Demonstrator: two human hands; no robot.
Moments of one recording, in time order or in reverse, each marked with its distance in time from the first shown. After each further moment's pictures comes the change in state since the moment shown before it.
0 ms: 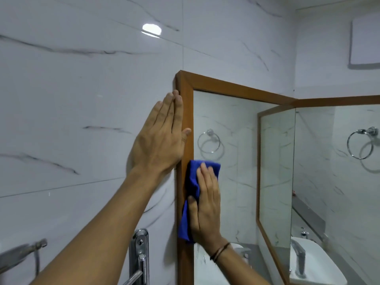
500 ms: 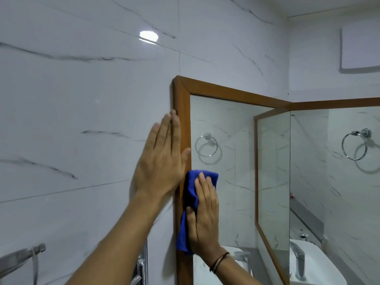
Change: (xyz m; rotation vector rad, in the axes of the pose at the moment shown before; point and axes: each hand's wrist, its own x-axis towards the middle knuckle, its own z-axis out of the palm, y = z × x) left_hand -0.035 0.022 0.013 -0.025 -0.003 -0.028; right_hand -0.017 0.000 0.001 0.016 -0.003 -0.033
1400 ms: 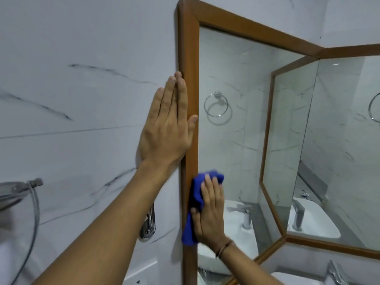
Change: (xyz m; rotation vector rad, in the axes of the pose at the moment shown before) left_hand -0.042 0.022 0.012 -0.004 0.057 -0.068; right_hand -0.117 0.013 -0.003 -0.067 -0.131 -0.011
